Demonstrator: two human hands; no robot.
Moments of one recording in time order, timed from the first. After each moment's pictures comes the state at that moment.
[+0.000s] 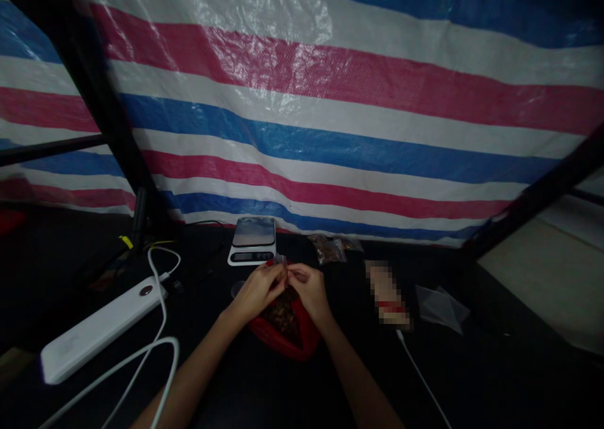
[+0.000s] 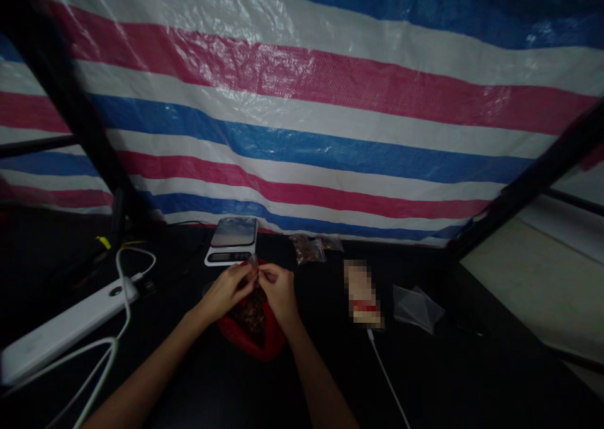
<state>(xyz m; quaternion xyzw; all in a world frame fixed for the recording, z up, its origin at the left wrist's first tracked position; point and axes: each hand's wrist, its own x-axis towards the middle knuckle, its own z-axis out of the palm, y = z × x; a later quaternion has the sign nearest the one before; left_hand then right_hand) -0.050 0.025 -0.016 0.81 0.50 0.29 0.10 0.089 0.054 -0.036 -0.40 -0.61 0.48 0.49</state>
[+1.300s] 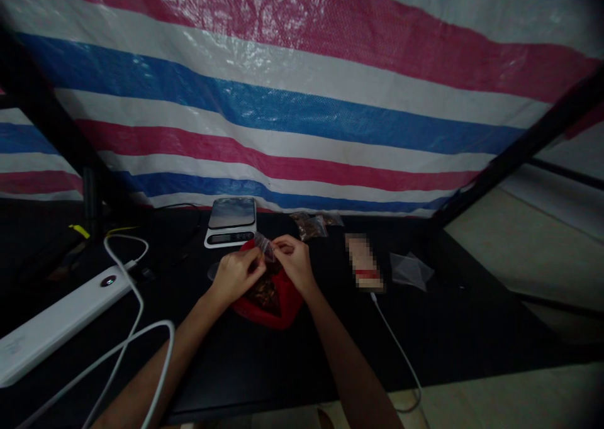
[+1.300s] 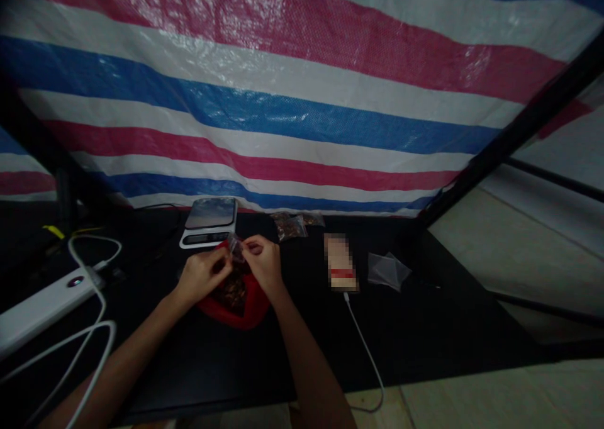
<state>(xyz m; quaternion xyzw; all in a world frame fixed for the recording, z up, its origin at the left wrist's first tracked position) -0.048 0.019 -0.028 0.79 0.54 0.28 -0.01 0.101 0.061 -0.032 -0.47 -0.64 0.39 0.47</state>
